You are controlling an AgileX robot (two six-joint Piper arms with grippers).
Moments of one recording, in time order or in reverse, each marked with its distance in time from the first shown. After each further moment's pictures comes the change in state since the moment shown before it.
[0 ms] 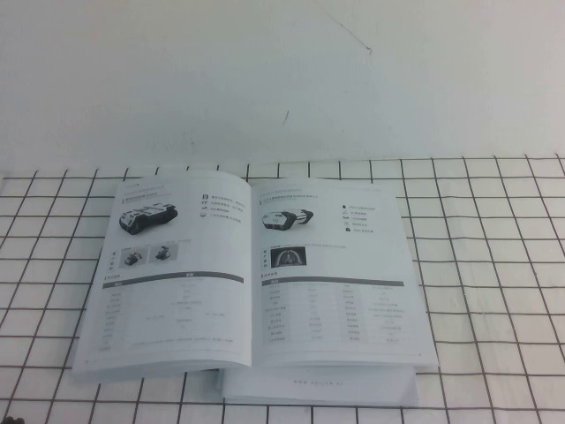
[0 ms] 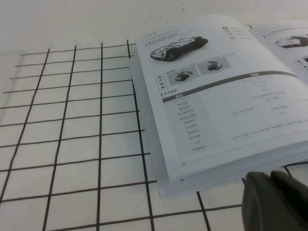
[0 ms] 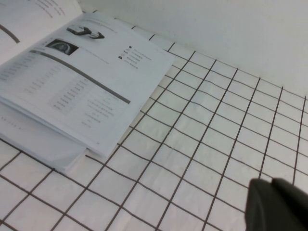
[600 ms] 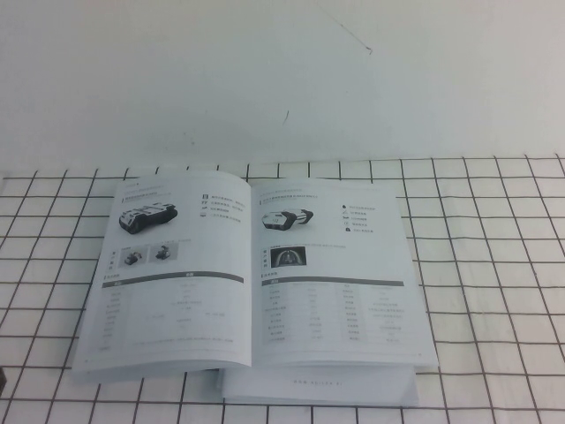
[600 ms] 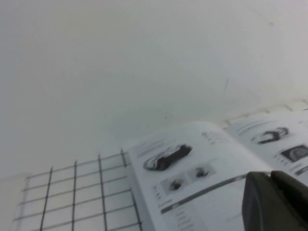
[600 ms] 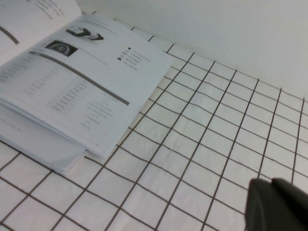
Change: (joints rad) right arm 0.000 0.000 -0.002 -0.004 -0.001 0.000; left arm -0.156 0.057 -0.117 0.057 -0.209 0.050
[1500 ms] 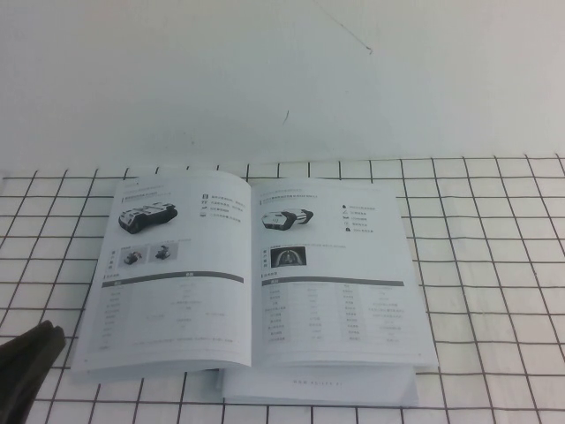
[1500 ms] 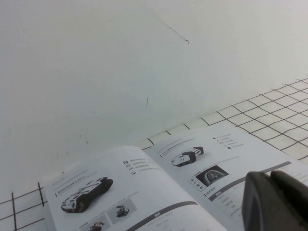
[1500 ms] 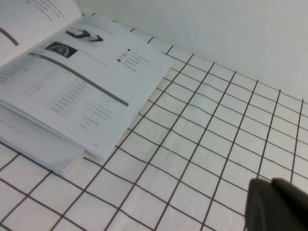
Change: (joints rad) right arm 0.000 0.000 -0.002 -0.002 0.000 -0.002; left arm -0.241 0.247 -0.187 -0.042 -0.004 0.003
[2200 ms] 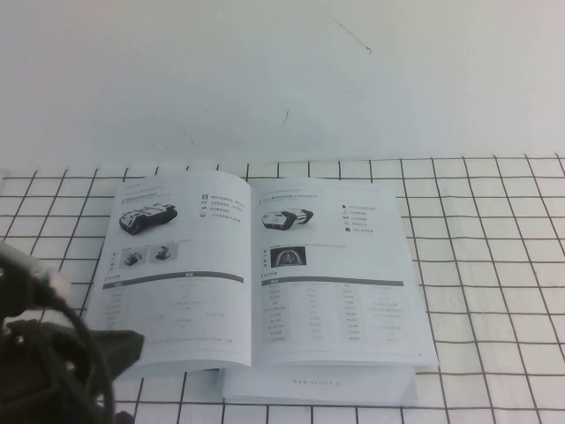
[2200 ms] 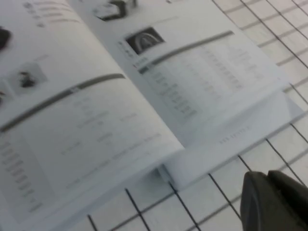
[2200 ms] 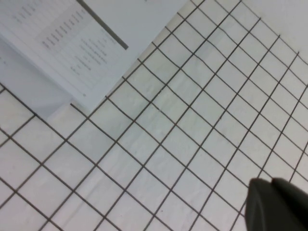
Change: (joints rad) right arm 0.000 0.649 -0.544 0.002 0.301 -0.217; left arm 0.000 0.452 -0.325 -0.080 0.457 -0.110
